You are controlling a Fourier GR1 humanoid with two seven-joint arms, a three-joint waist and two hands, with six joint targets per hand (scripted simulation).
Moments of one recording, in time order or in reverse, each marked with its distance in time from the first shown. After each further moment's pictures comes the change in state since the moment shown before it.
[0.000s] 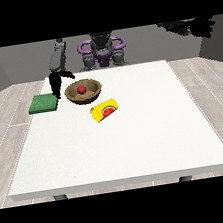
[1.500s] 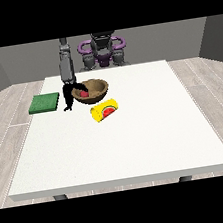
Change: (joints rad) left arm -0.156 0.149 0.027 -0.071 0.116 -0.066 0.210; right arm -0.226 0.042 -0.034 0.427 0.045 -0.114 -0.239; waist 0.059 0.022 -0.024
